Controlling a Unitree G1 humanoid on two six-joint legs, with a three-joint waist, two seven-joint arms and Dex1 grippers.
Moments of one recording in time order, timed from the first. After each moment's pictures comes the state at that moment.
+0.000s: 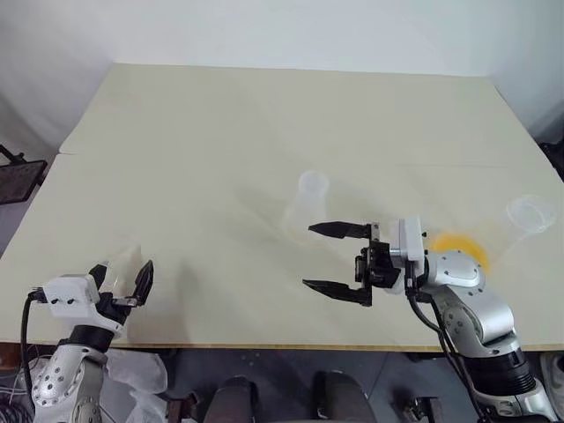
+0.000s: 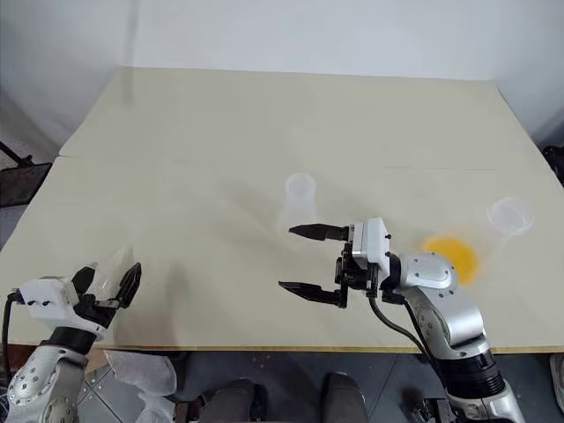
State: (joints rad) left arm 0.26 0.24 0.50 -0.36 -0.40 0.23 -0.26; right arm -0.27 -0.52 0.07 -0.33 0.57 0.18 1.10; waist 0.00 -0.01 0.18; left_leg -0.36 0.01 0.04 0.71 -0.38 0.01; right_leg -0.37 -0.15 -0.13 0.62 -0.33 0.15
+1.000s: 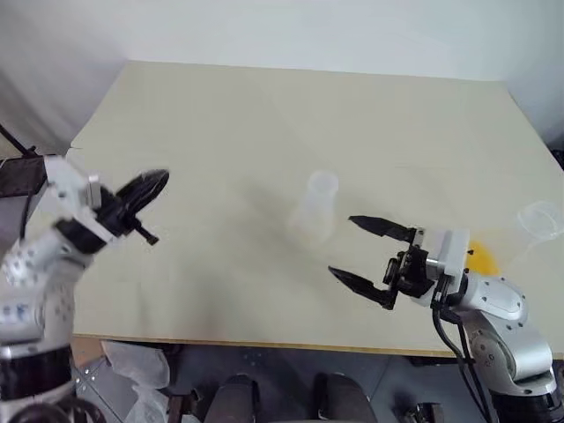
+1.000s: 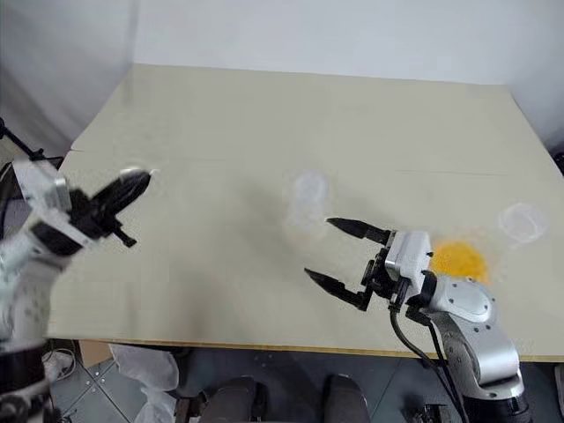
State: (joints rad) left arm -0.45 0.73 0.29 -0.13 -0.59 0.30 -0.87; right arm 0.00 -0.51 -0.15 -0.51 0.56 0.11 0.86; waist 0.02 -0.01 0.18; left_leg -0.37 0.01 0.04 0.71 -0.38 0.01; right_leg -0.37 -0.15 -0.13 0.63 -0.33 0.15
